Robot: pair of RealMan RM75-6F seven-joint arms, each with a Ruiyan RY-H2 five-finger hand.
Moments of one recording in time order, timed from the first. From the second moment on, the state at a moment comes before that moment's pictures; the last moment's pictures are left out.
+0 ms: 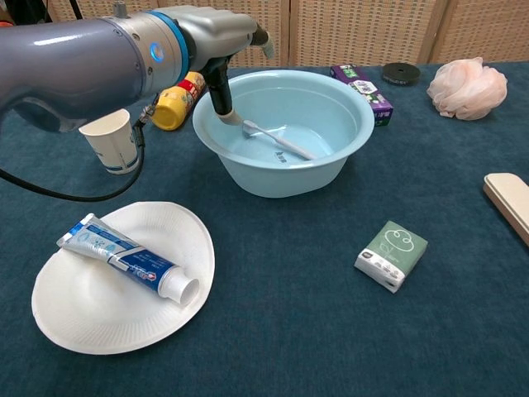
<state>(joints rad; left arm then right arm) -1.17 -1.65 -0.28 -1.70 0.48 1.27 0.98 -0.03 -0.89 -0.08 -1.86 -1.70 1.54 0.03</state>
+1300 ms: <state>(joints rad) -0.89 -0.99 -0.05 -2.21 0.71 1.10 0.76 -0.02 -0.94 -0.09 -1.91 -1.72 1.49 -0.17</state>
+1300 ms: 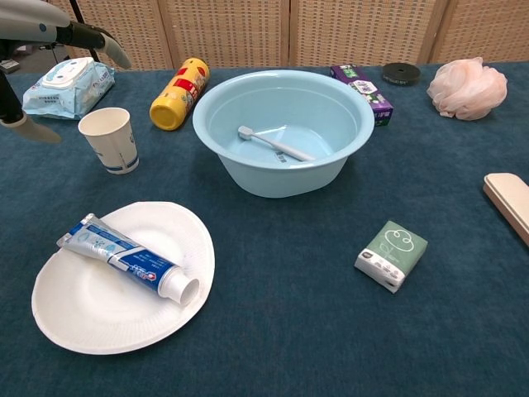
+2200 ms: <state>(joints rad) -0.99 -1.21 -0.06 -1.79 0.42 1.04 0.77 -0.02 -0.95 -0.09 -1.90 -1.70 1.46 -0.18</state>
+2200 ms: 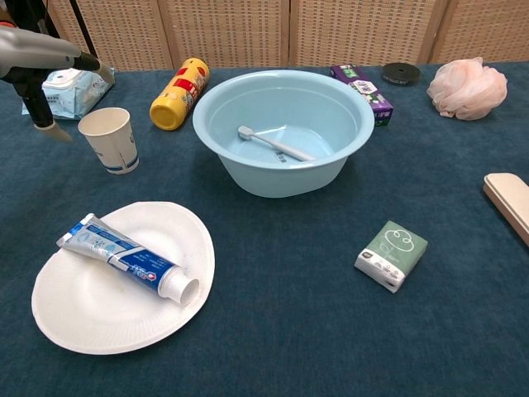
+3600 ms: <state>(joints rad) -0.96 -1.43 -0.06 -1.58 0.42 1.11 0.80 -0.01 -0.95 -0.09 -1.90 -1.70 1.46 -0.18</state>
